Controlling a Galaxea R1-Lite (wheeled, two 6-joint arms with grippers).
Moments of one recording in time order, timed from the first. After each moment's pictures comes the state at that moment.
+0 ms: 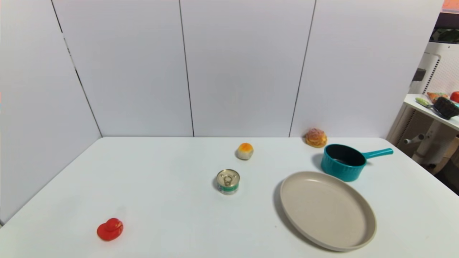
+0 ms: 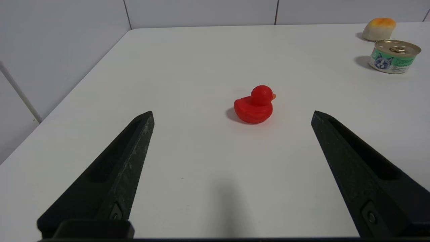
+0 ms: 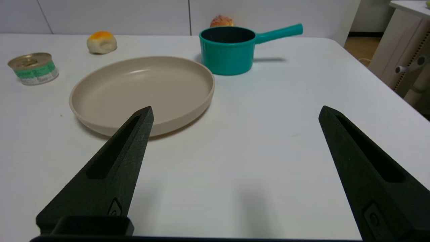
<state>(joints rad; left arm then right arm) -0.01 0.00 0.00 0.00 0.00 0.00 0.00 0.06 -0.02 -0.03 0.01 -0.02</state>
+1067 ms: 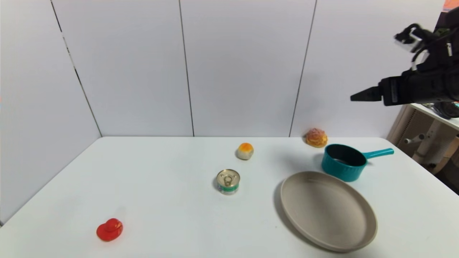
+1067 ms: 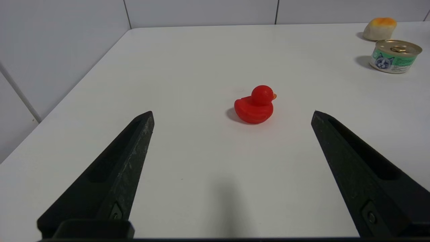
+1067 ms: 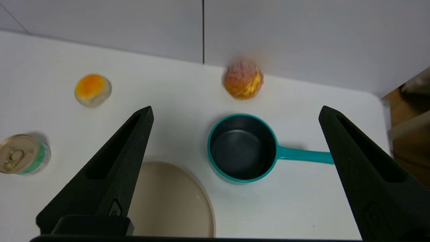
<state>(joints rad) -0.01 0.00 0.00 0.00 0.00 0.00 0.04 1.62 -1.48 0.35 0.07 -0.11</state>
